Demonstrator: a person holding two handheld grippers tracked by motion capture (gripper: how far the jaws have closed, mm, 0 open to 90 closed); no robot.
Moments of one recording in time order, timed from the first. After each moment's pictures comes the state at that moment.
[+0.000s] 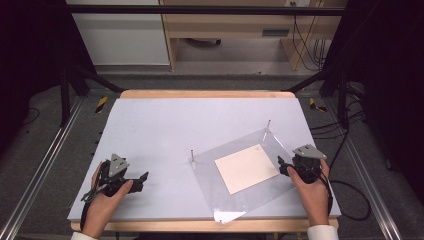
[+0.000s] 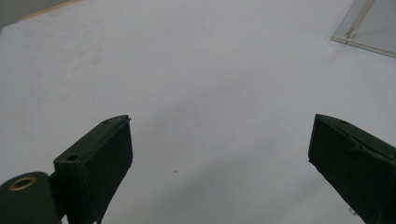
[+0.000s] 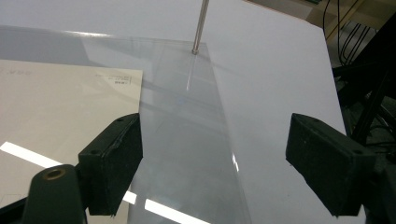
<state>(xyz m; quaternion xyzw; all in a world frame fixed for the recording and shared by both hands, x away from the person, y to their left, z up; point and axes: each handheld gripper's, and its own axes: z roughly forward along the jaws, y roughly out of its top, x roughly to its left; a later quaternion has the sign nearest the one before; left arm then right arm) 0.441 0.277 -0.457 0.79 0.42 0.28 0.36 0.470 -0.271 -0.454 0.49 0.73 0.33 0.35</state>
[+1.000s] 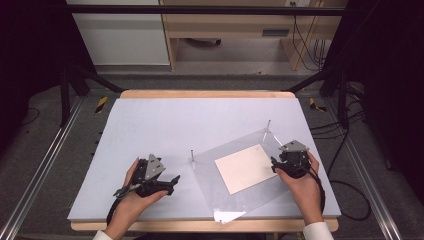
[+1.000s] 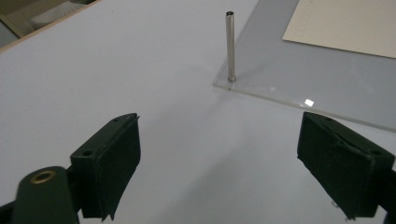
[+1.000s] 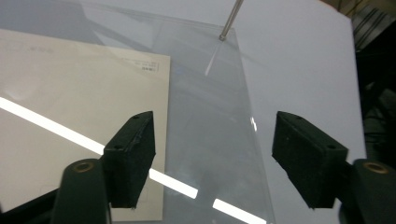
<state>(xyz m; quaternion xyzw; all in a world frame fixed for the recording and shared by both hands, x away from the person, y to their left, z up) 0.445 0.184 -0.445 0.83 0.32 0.26 0.37 0.482 -0.242 -0.441 0.48 0.77 0.27 0.32</state>
